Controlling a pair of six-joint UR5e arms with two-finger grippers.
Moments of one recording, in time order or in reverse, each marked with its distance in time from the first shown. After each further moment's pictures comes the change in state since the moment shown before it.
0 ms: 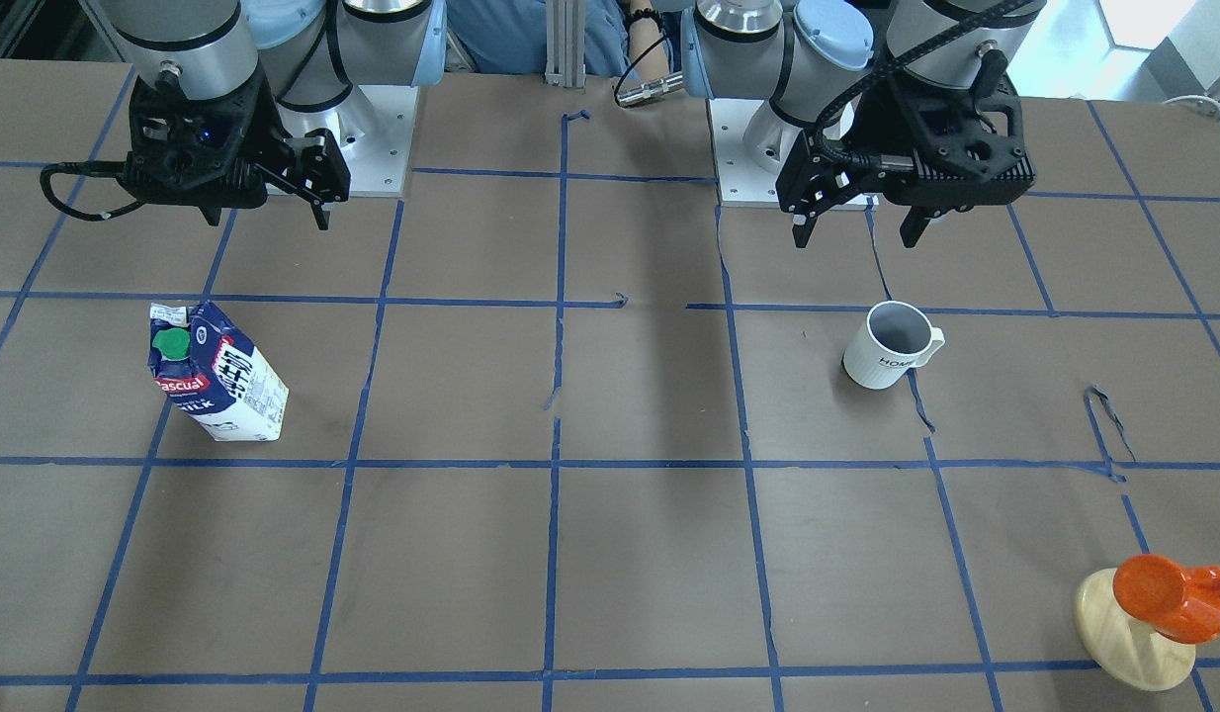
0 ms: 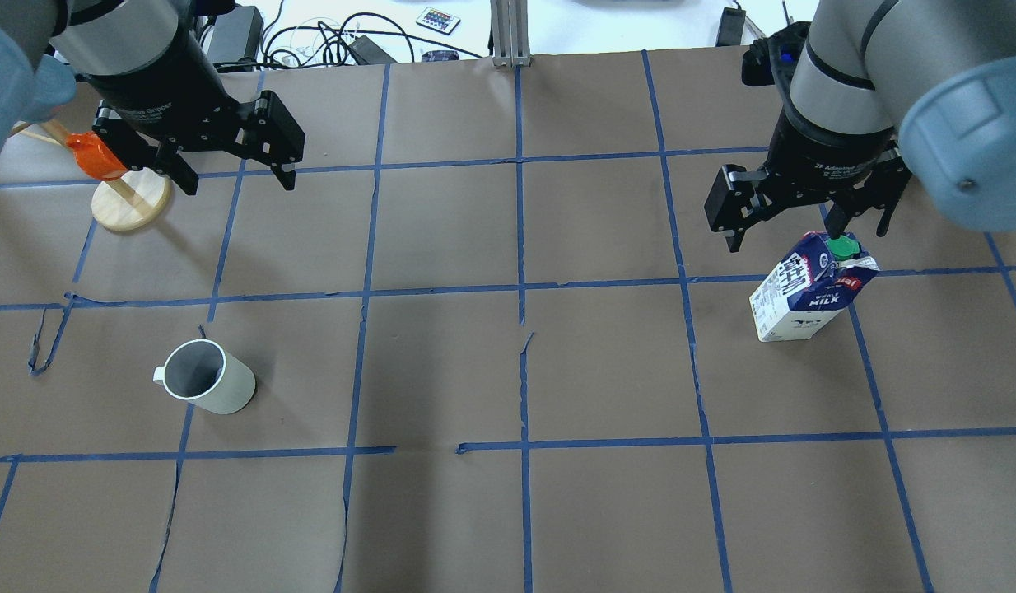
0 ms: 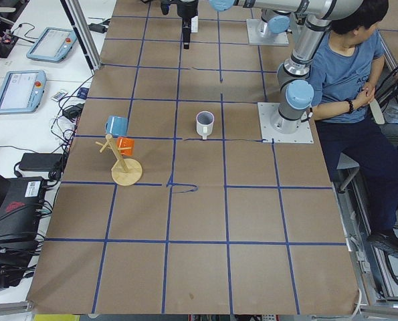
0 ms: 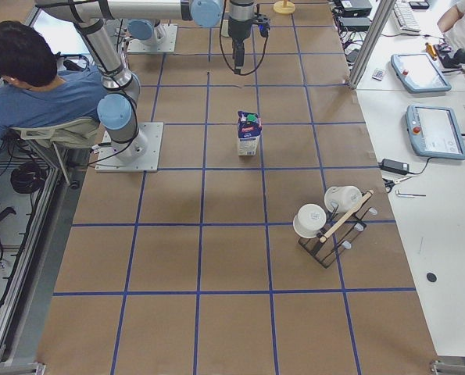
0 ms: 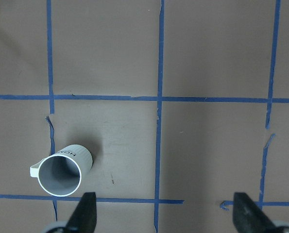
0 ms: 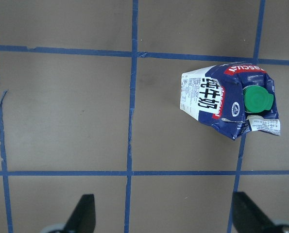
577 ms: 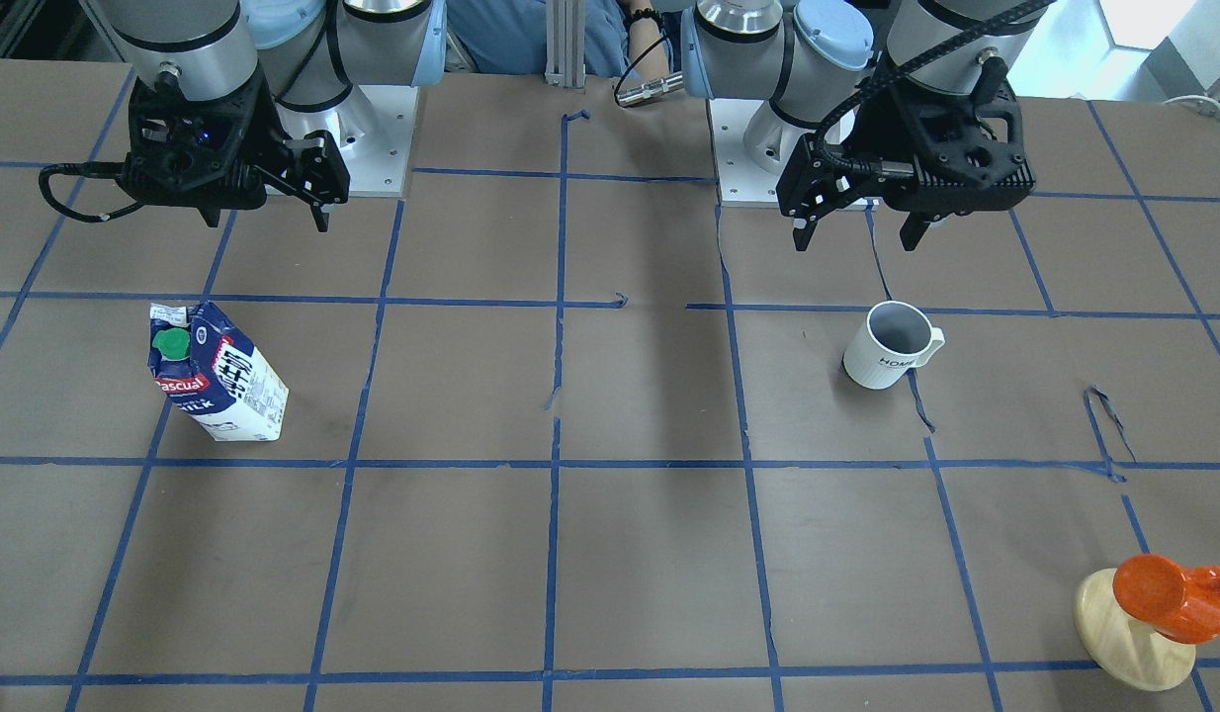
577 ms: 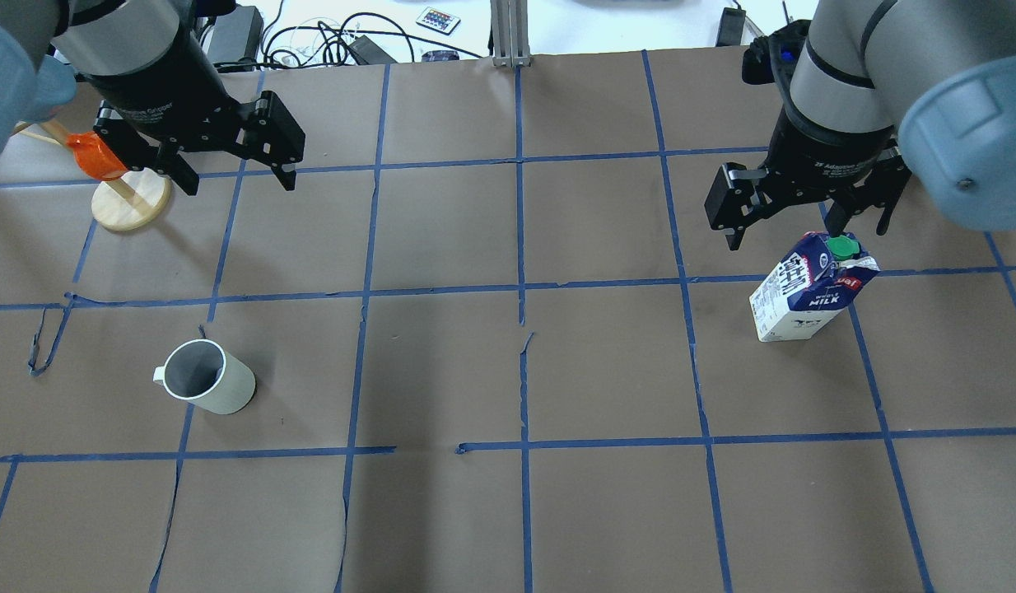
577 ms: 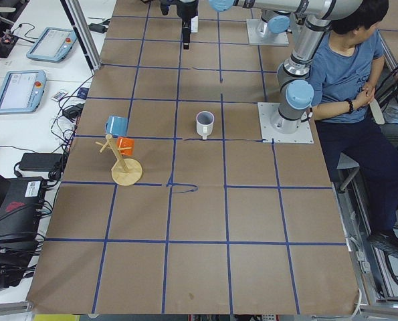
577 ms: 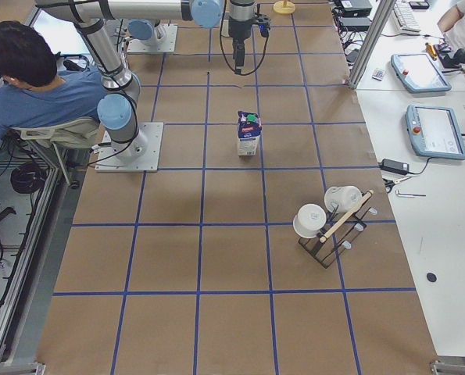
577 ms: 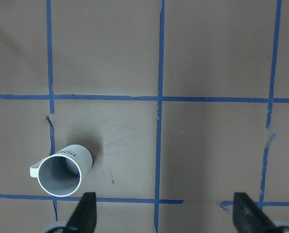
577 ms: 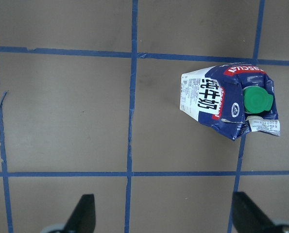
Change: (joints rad) left arm 0.002 -0.003 0.000 0.000 -0.001 0.000; right arm -0.001 -0.001 -0.002 -0.005 0.000 0.004
